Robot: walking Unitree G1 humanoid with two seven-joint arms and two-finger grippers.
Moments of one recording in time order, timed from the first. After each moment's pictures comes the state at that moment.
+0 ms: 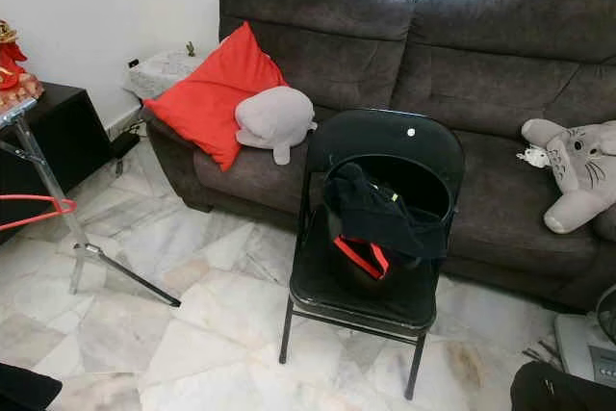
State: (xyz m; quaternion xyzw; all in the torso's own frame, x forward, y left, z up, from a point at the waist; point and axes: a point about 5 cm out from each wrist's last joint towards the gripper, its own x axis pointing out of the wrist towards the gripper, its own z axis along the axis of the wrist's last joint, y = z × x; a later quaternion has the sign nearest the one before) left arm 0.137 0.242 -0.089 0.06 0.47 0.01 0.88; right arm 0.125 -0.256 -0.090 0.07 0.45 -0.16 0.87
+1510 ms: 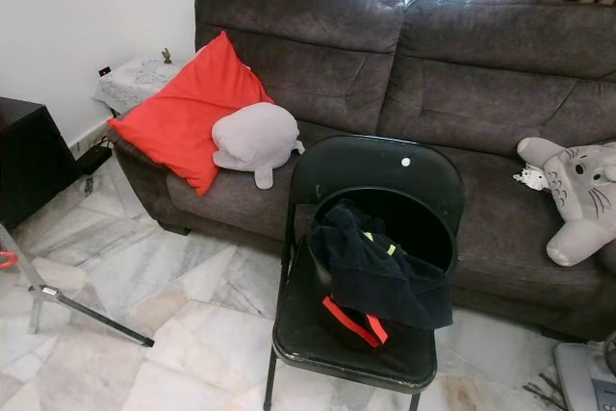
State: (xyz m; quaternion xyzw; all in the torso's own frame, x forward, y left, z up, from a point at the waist) left arm 0.133 0.231 -0.094 0.06 0.49 -0.01 0.87; right arm 0.132 -0.258 -0.084 0.07 0.39 -0.21 0.89
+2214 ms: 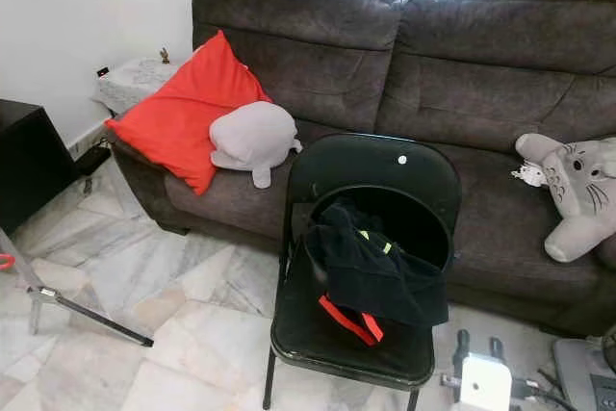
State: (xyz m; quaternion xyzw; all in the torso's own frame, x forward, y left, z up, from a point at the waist) left arm 0.096 0.273 -0.091 0.08 0.52 0.00 0.85; right arm 0.182 -0.240 0.011 -0.16 0.06 -0.18 0.97
